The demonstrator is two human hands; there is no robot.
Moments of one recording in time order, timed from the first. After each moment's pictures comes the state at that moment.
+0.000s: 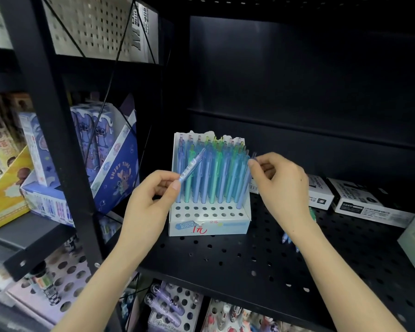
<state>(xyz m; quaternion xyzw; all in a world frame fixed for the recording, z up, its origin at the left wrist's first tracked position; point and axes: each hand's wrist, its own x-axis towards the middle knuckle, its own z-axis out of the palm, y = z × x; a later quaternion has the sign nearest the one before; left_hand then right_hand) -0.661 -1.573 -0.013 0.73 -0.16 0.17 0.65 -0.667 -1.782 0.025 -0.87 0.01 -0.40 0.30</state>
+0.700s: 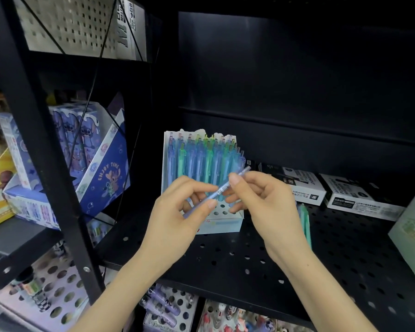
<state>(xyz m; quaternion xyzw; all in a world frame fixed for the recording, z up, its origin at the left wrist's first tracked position) -0.674 -1.610 -0.015 0.73 -0.31 0.20 0.58 -0.711 -1.757 0.020 -0.73 -0.06 -0.22 0.65</state>
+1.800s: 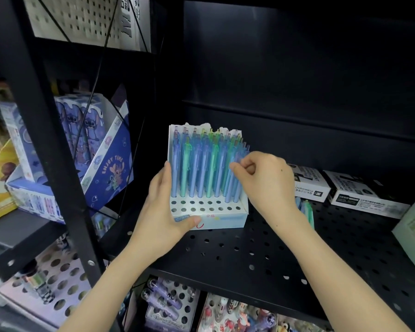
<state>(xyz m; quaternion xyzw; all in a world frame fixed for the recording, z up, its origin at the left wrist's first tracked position) -0.647 -1.582 -0.050 0.84 -0.22 0.14 0.47 -0.664 -1.766 0.028 -0.92 0.03 -0.33 0.22</state>
